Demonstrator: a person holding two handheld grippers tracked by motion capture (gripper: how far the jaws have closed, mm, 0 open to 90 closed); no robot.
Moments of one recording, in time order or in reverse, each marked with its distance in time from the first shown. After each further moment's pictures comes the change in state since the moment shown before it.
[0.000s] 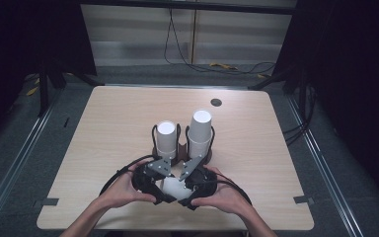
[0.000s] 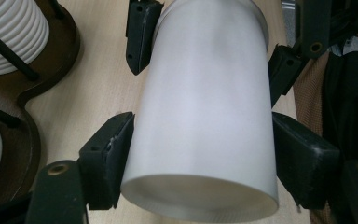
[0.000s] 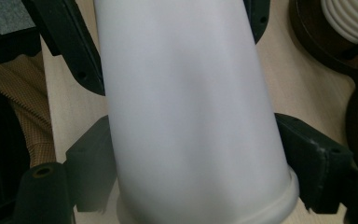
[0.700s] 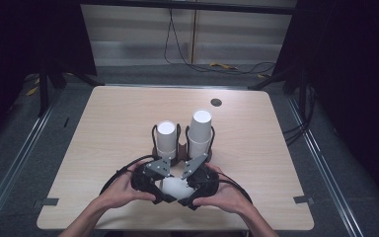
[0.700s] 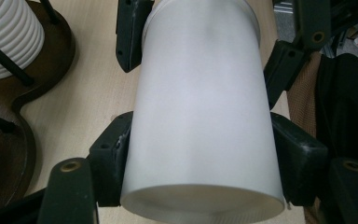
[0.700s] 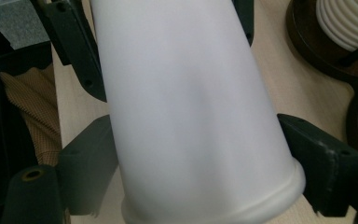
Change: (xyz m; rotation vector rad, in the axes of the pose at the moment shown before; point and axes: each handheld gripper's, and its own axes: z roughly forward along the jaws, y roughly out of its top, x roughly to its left) left arm 0.000 -0.002 -0.003 -0.017 -0.012 0.007; right arm -0.003 -0.004 -0.004 -0.062 0.019 0.012
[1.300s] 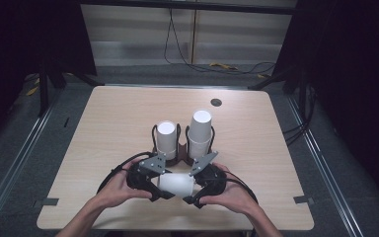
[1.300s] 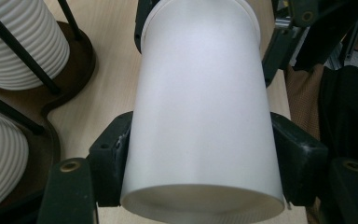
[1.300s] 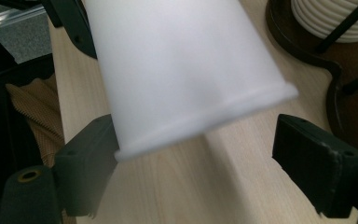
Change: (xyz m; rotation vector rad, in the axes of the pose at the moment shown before) left arm -0.002 0.000 -0.016 -0.061 0.033 0.017; right arm -0.006 -0.013 -0.016 -0.036 -0.009 0.068
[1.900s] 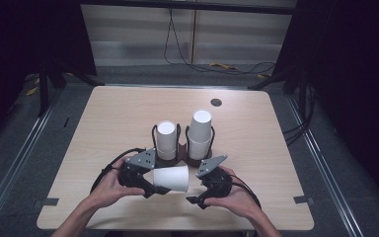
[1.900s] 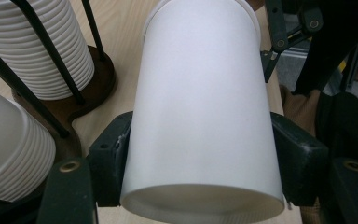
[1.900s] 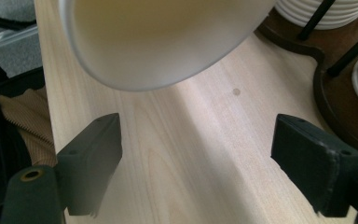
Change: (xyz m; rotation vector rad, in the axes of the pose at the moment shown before) left arm 0.002 -0.013 -0.019 -0.141 0.030 -0.052; right arm -0.002 -0.019 0.000 -0.086 -0.028 0.044
